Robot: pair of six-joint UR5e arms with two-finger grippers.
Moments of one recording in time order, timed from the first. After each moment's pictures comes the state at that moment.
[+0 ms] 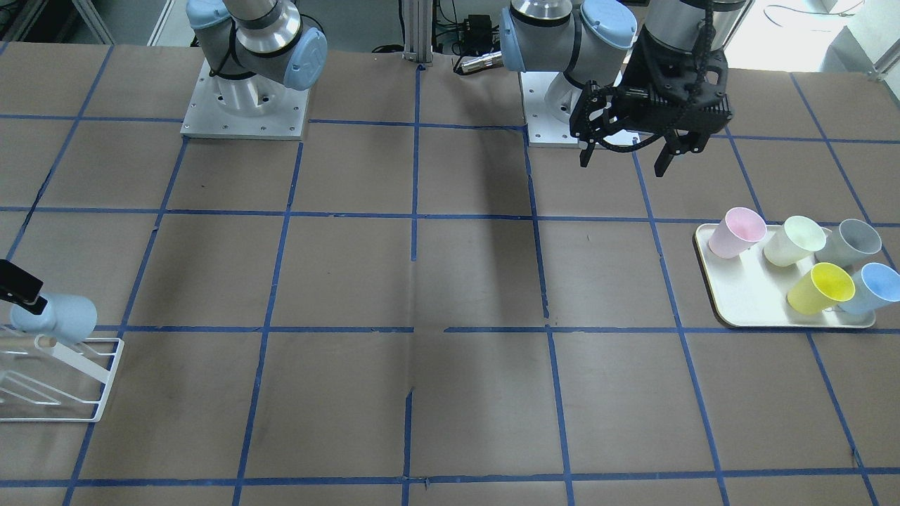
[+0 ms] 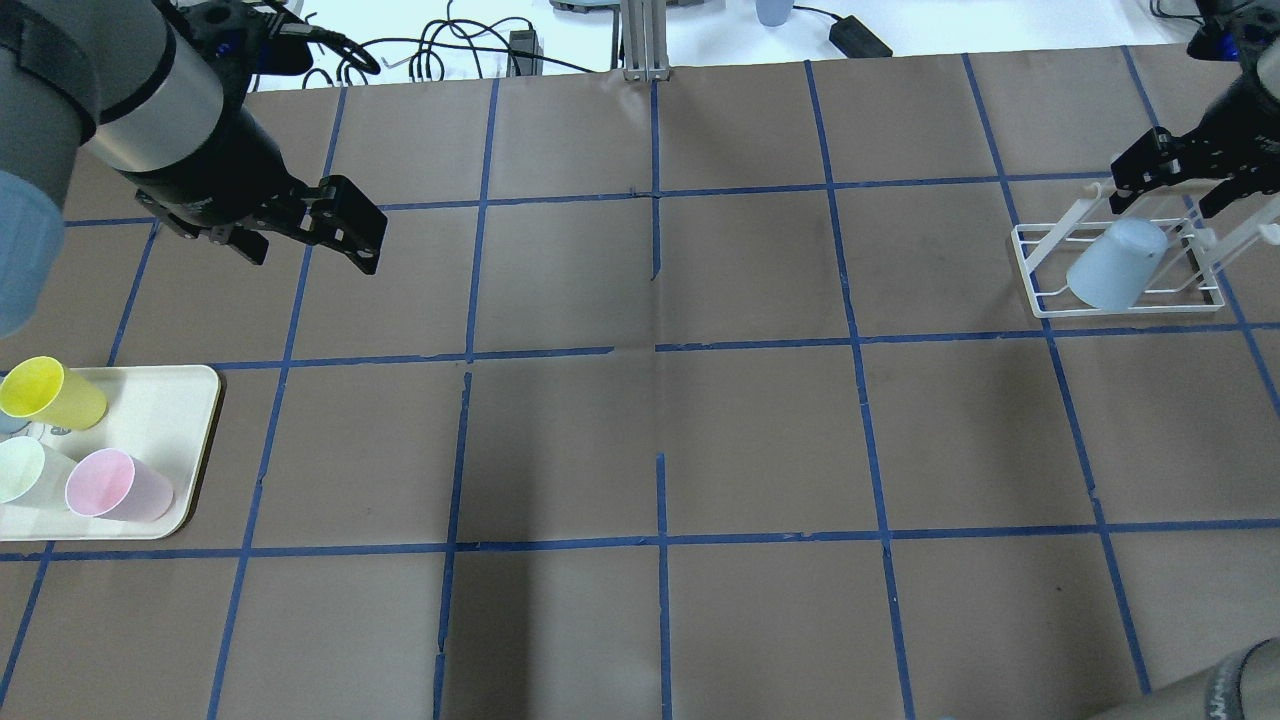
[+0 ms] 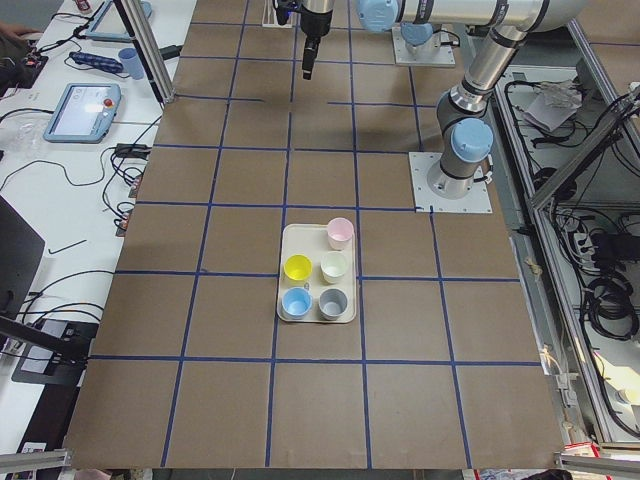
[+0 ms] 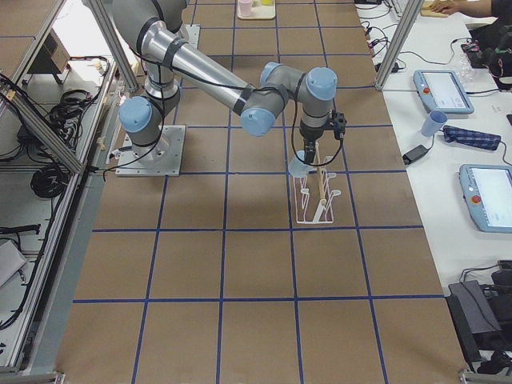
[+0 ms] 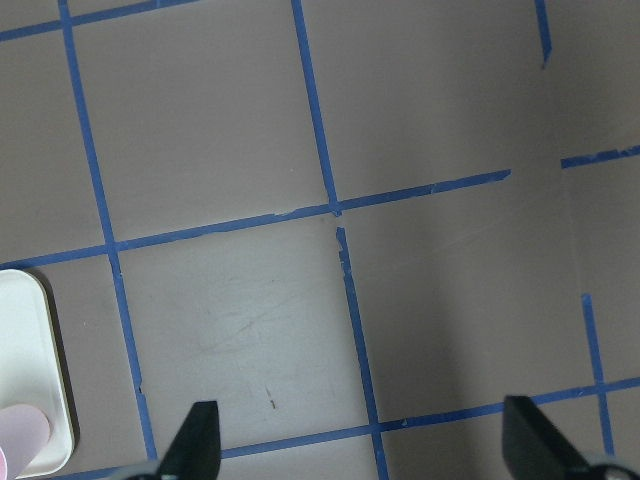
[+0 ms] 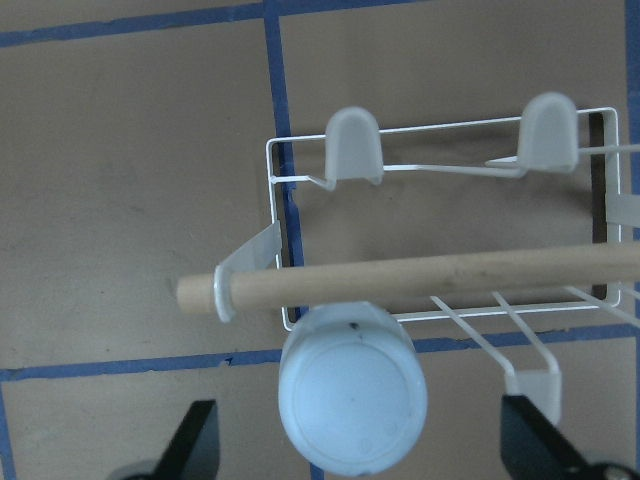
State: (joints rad) left arm -1.52 -1.46 -1.66 -1.48 1.55 0.18; right arm 1.09 -1.29 1.58 -1.89 -1.52 -0.40
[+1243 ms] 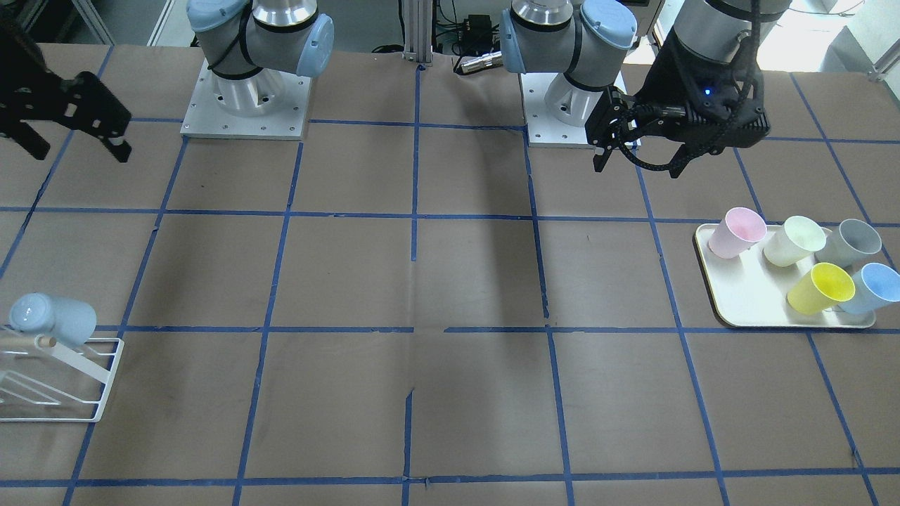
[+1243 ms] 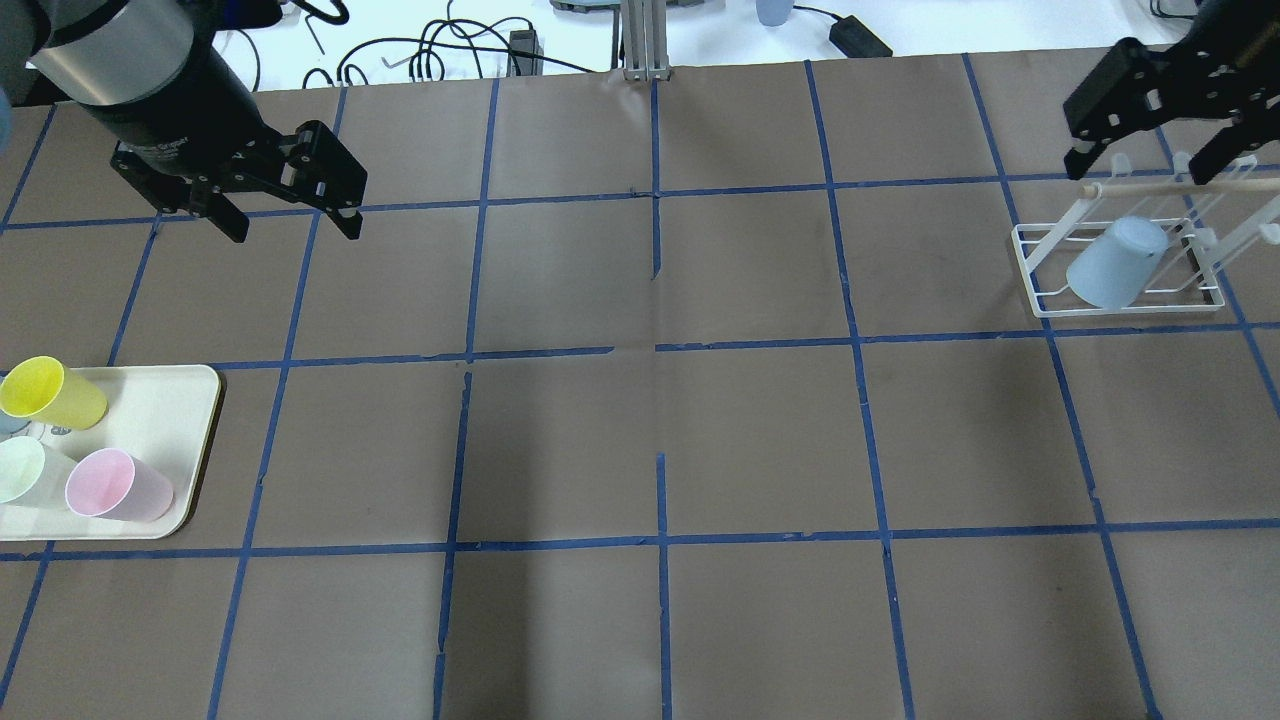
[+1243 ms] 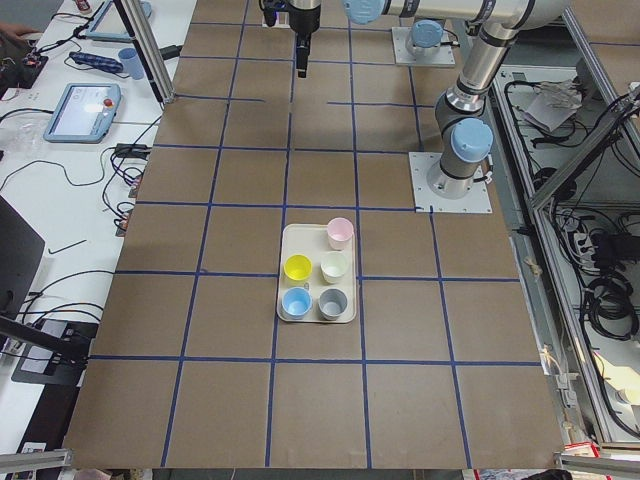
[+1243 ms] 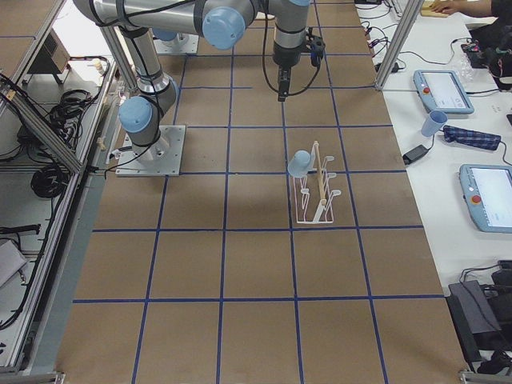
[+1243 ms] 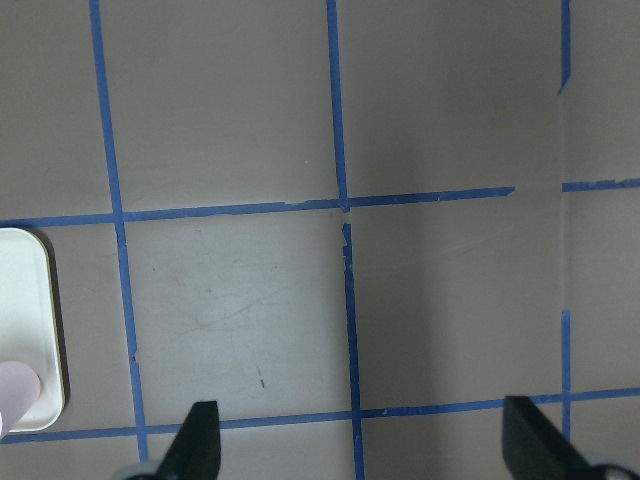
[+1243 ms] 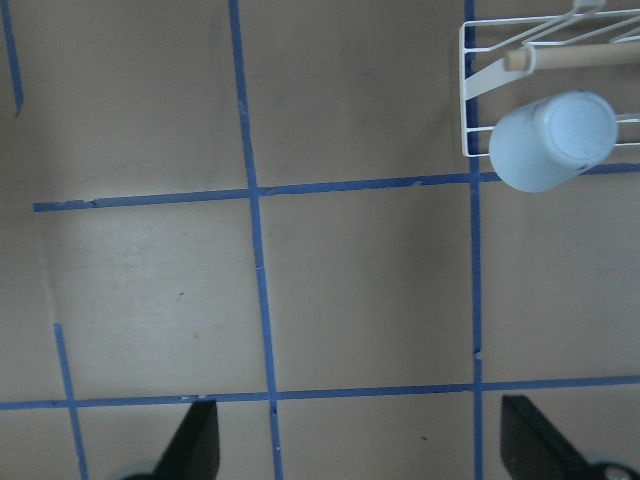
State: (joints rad) left arm -1.51 -1.53 -1.54 -1.61 1.54 0.11; right arm 1.38 -1.58 1.45 -1.42 -1.52 -0.14
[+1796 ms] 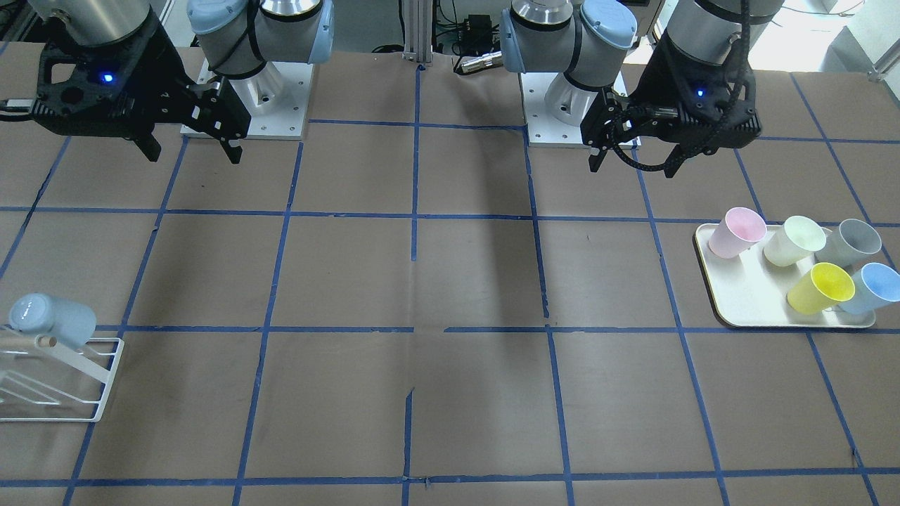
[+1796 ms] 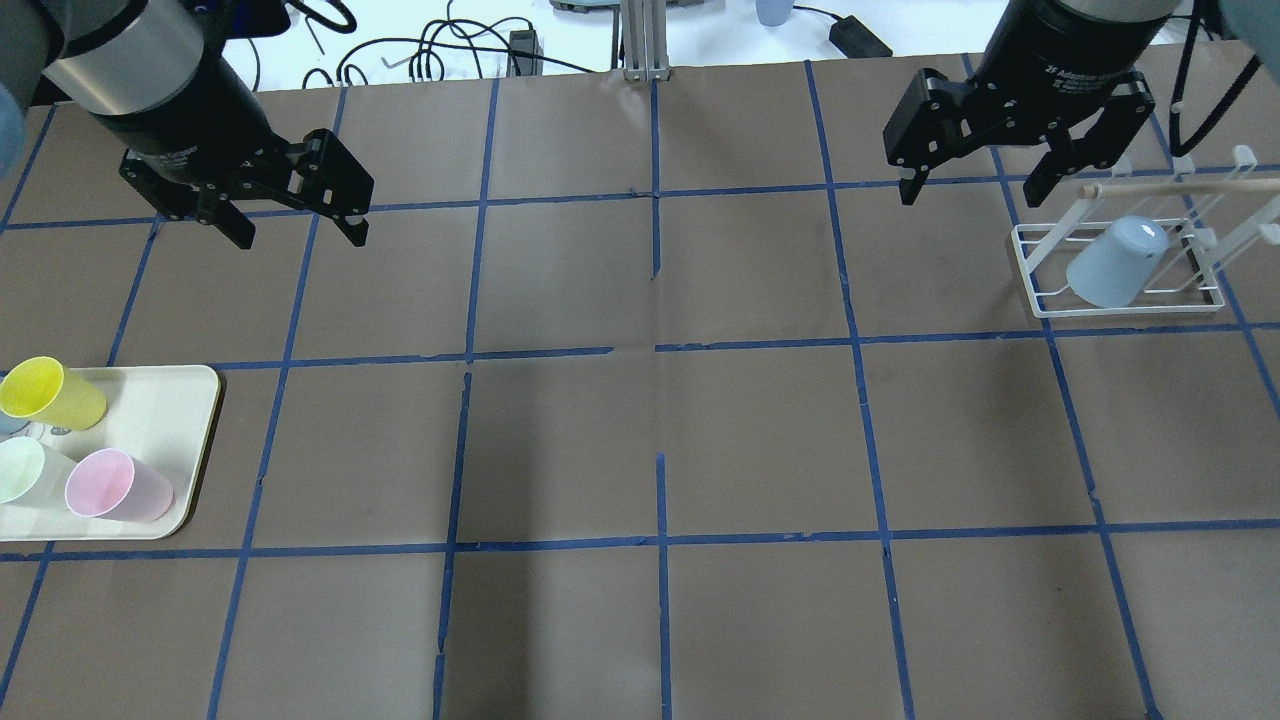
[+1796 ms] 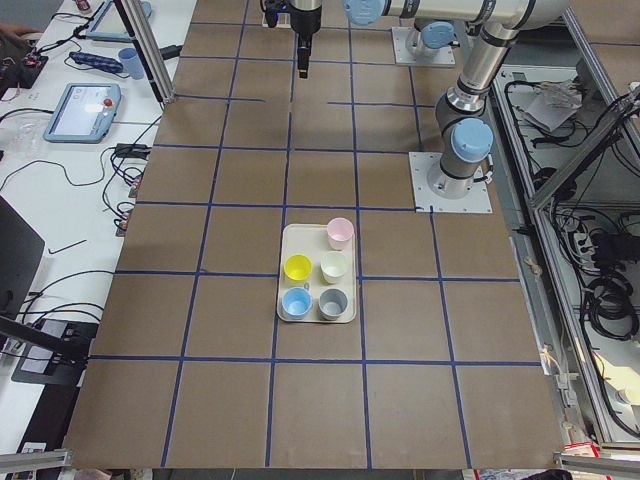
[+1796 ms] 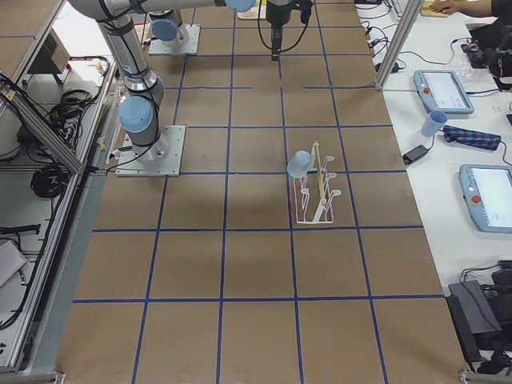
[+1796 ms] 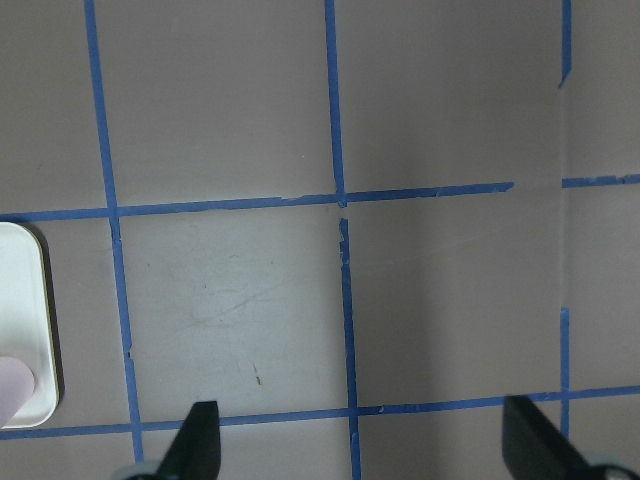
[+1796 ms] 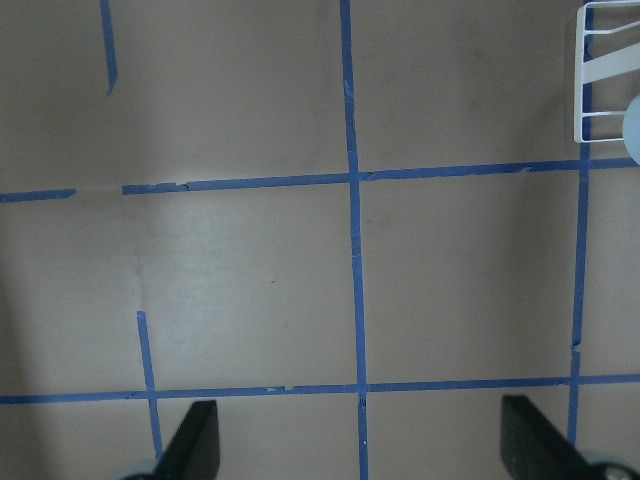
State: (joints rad) left arm -1.51 -1.53 -1.55 -1.60 1.54 0.10; right arm 1.56 -1.56 1.46 -1.46 -1.53 0.03
